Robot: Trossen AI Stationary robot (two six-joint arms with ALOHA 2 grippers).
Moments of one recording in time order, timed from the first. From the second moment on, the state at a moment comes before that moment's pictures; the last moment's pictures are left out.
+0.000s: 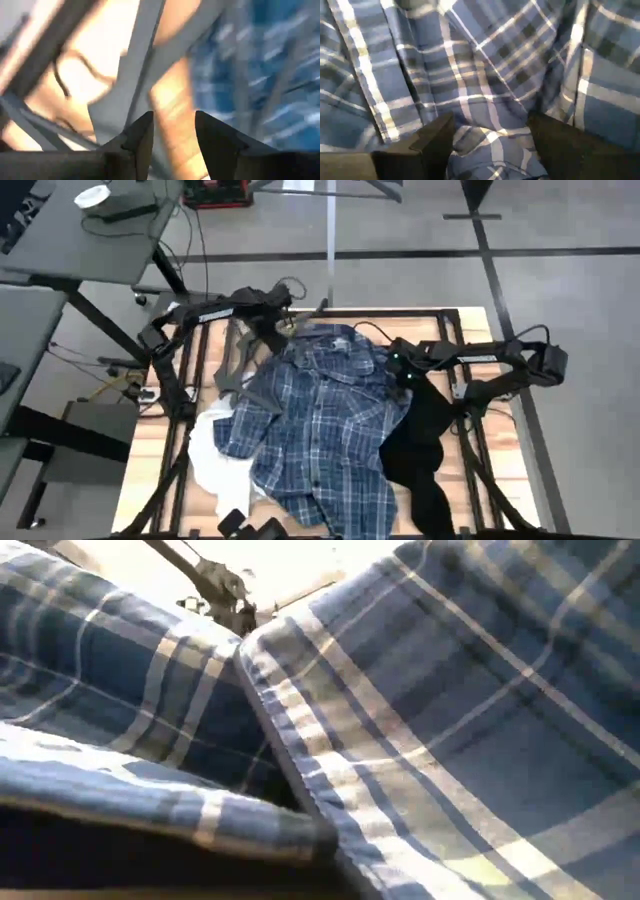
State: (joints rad) left arm 0.66 1.73 1.43 -0.93 -0.16 -0.09; right arm -0.47 1.35 0.60 -0.43 -0.28 0.33
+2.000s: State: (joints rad) left arm 0.31 1.29 0.76 -0.87 0.00 0.50; right arm -0.44 1.35 0.65 -0.30 -0.29 0.25
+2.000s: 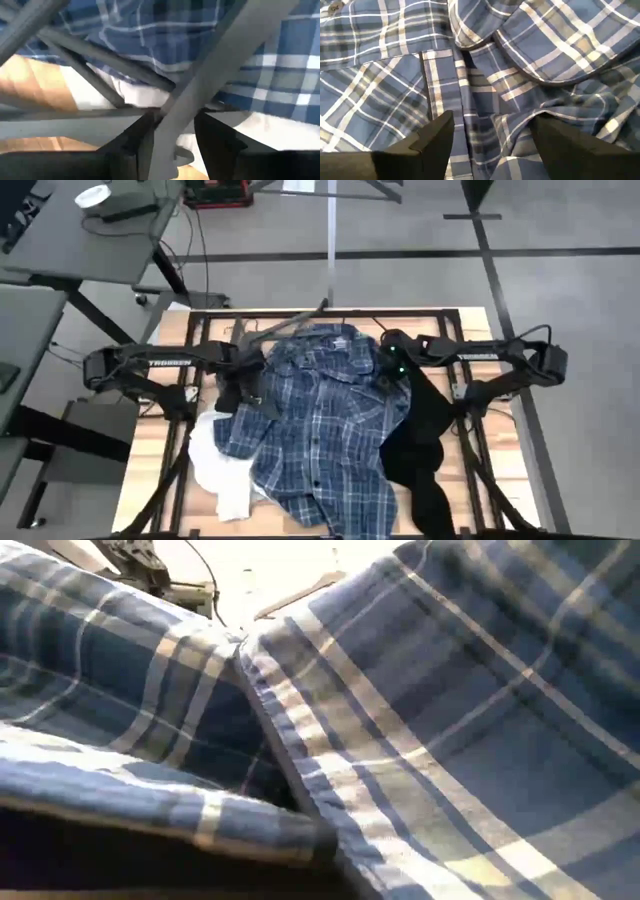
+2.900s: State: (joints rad) left arm 0.30 1.29 1.04 -1.10 0.13 0.57; right arm -0.44 1.35 0.69 -0.29 -0.29 0.24
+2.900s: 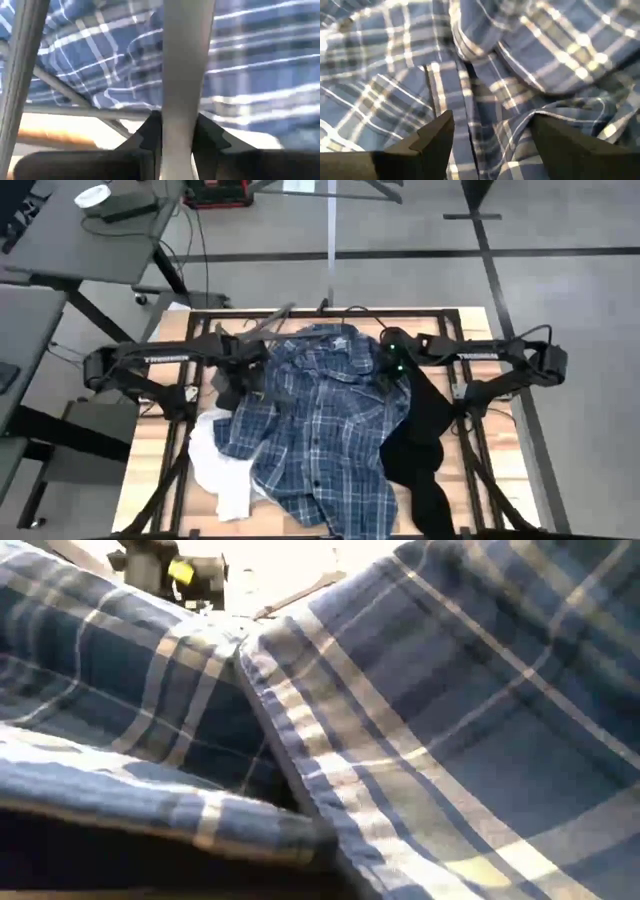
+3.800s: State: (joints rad) left arm 0.64 1.29 1.60 -0.72 0.20 -0.30; right arm -0.60 1.35 1.07 -0.28 -0.28 -0.11
